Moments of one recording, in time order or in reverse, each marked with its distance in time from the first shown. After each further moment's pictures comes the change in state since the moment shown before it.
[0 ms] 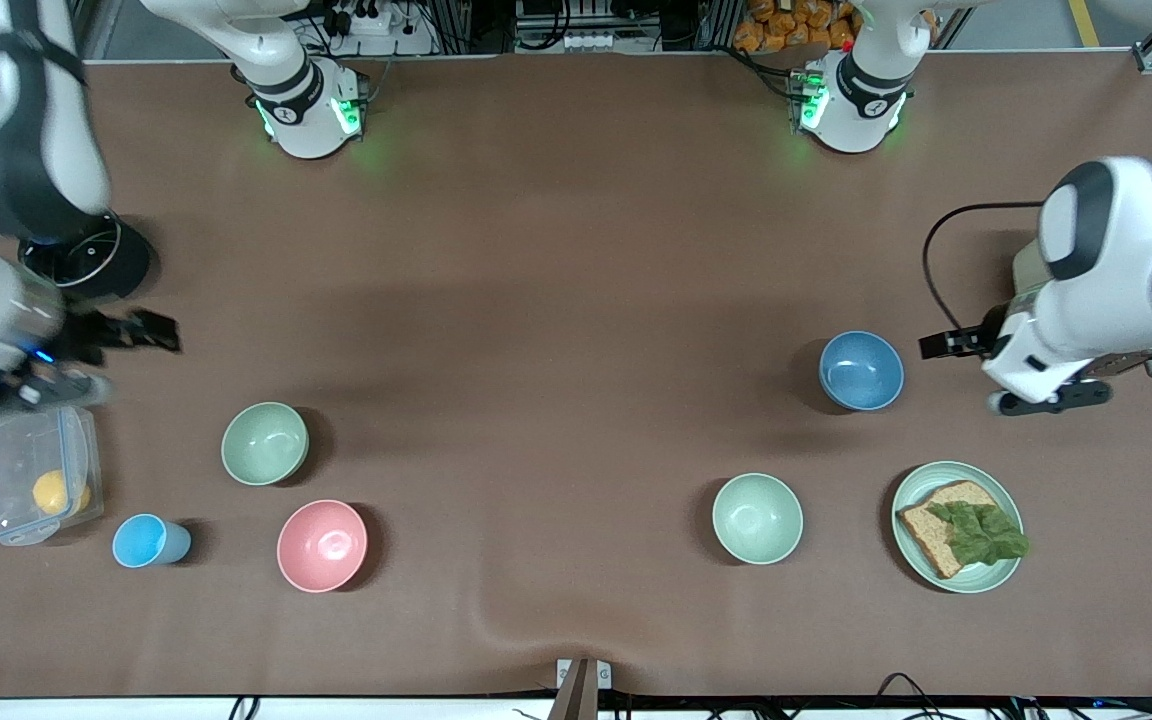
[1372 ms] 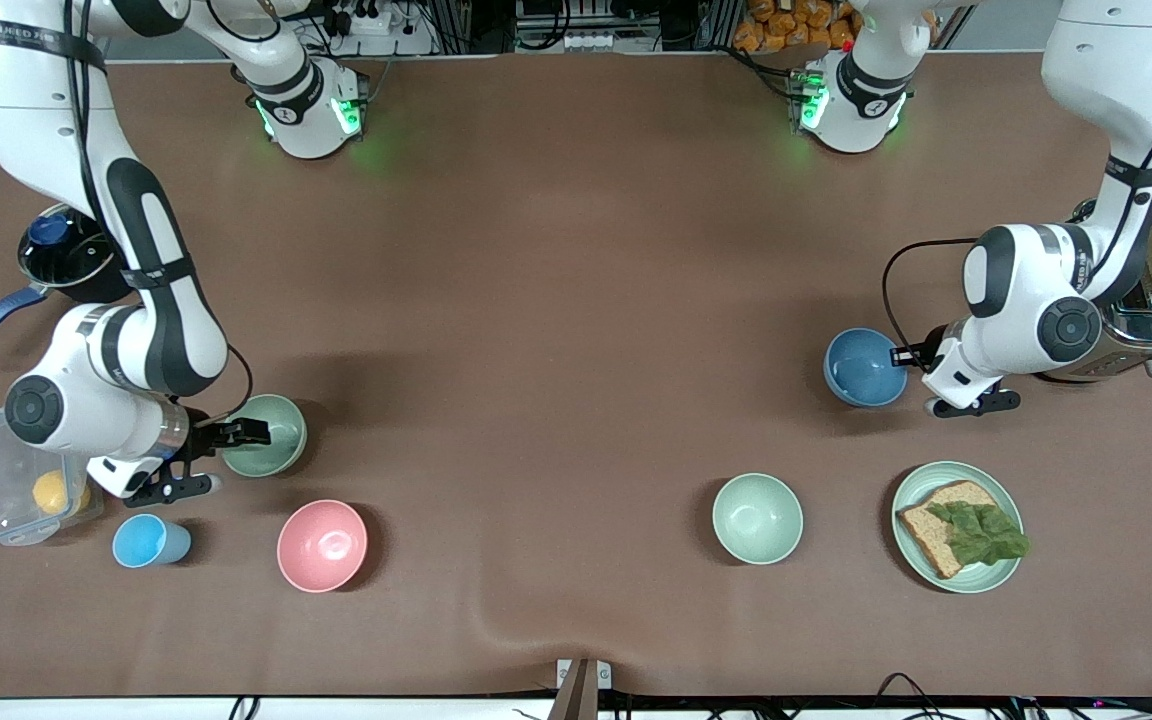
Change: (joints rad) left arm 0.055 0.150 -0.010 -0.166 0.001 0.271 0.048; right arm -0.037 0.343 -0.005 0.036 0.145 0.343 -0.122
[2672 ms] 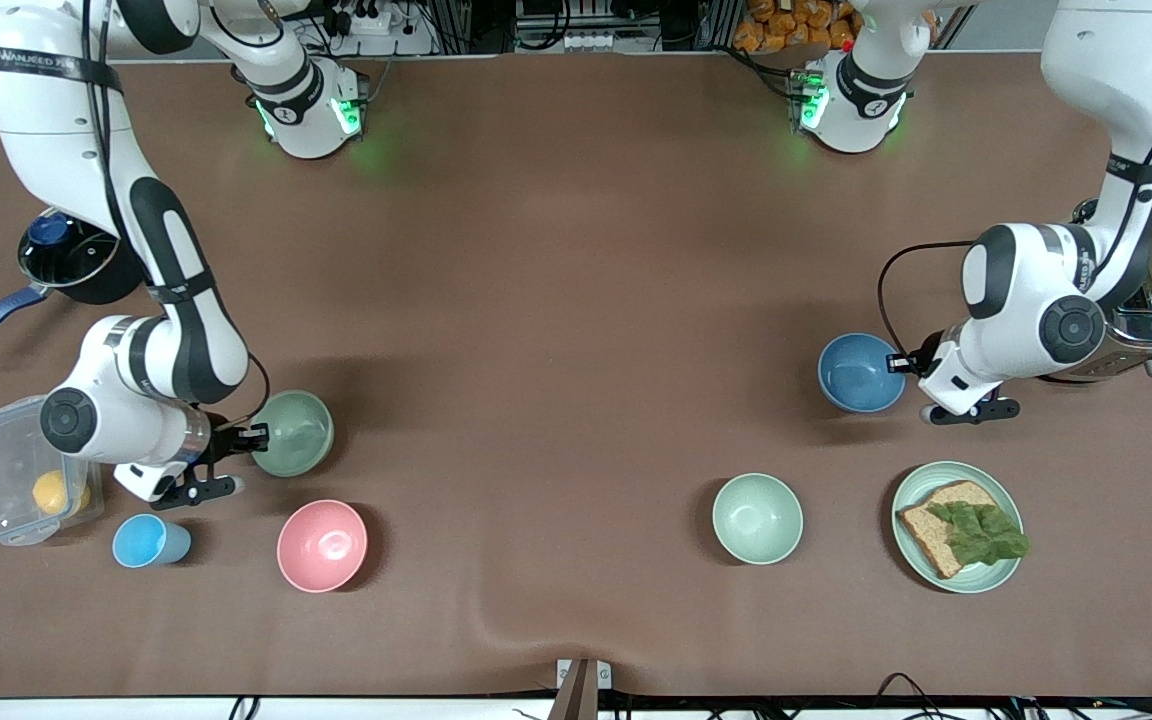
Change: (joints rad) left arm 0.003 -0.037 -0.049 0.055 -0.011 -0.056 0.000; right arm 0.031 0.042 0.002 -0.003 -0.002 0.005 -0.011
